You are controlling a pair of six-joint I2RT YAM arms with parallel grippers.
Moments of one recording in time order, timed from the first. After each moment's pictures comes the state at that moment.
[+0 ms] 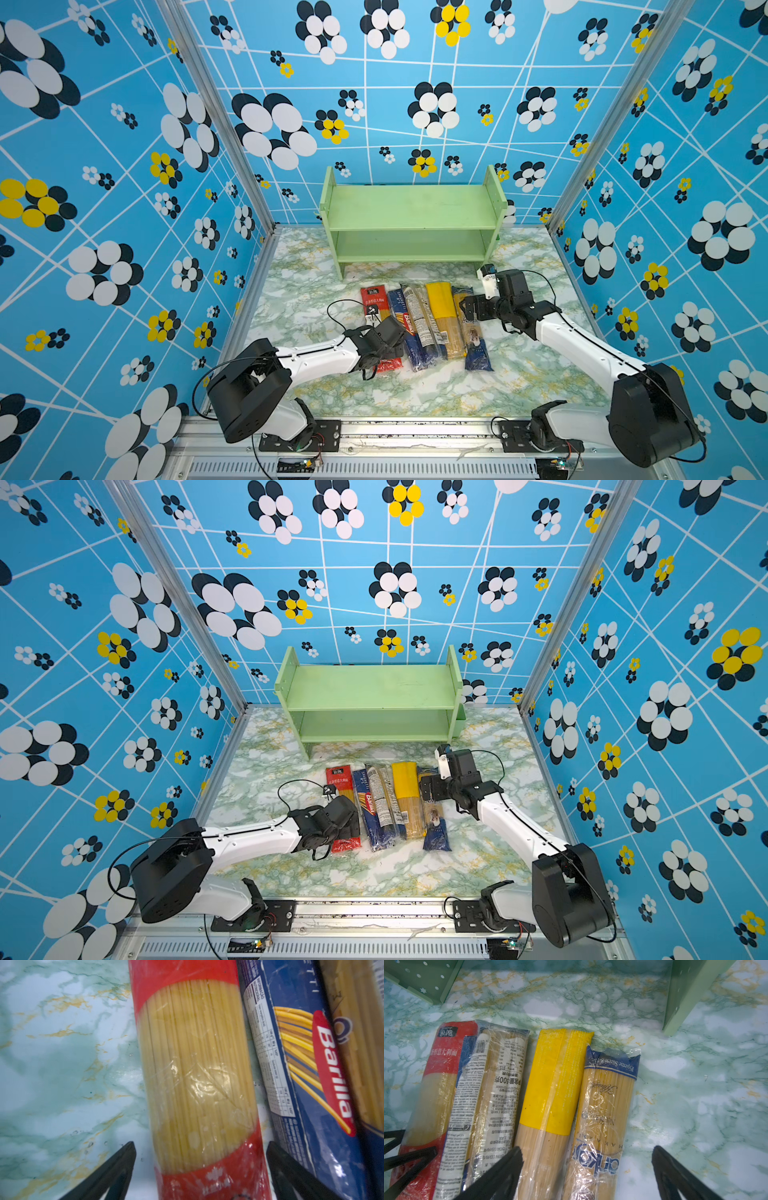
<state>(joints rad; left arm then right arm) -0.89 1.45 0.68 -0.35 -0.32 -0.92 0.33 1.30 0.78 -0.32 -0.09 0.14</state>
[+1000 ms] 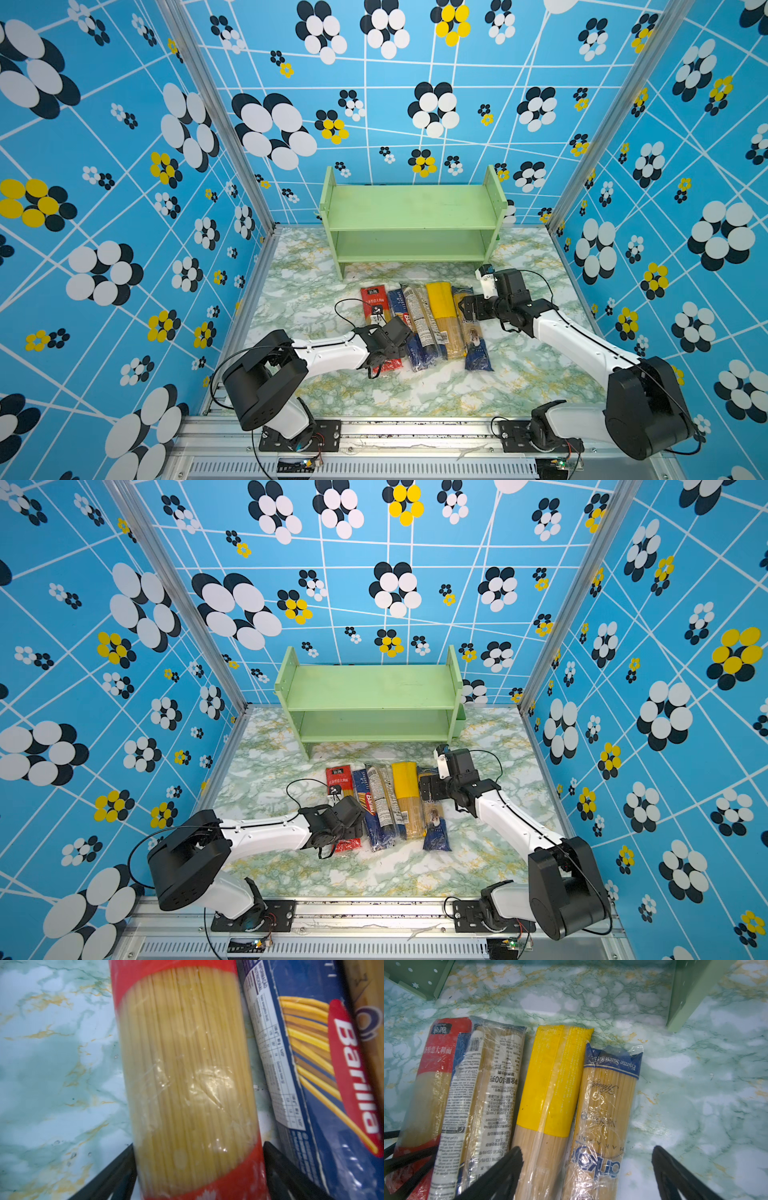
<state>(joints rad) -0.90 1.54 0.72 -0.35 -0.34 -0.92 0.33 1.34 0.79 -0.32 -0.10 0.14</state>
